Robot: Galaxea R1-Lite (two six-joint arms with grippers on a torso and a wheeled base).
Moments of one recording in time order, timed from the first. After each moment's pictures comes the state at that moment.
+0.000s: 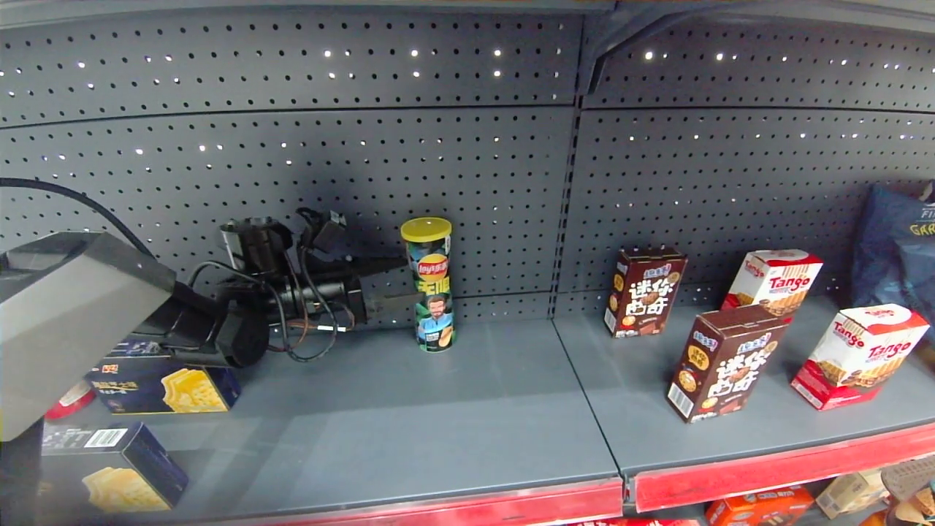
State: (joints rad) left arm -0.07 2.25 -1.22 -0.92 -1.07 0.04; right arm 0.08 0.56 -0.53 0.12 0.19 -0.11
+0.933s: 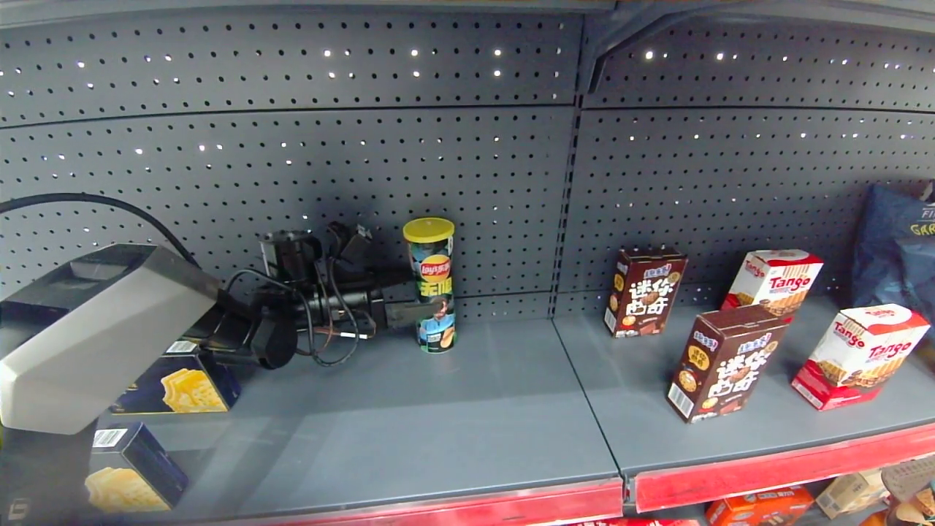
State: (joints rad) left arm -0.12 2.34 -1.30 -0.89 -1.06 0.04; right arm 0.08 0.56 -0.53 0.12 0.18 -0.11
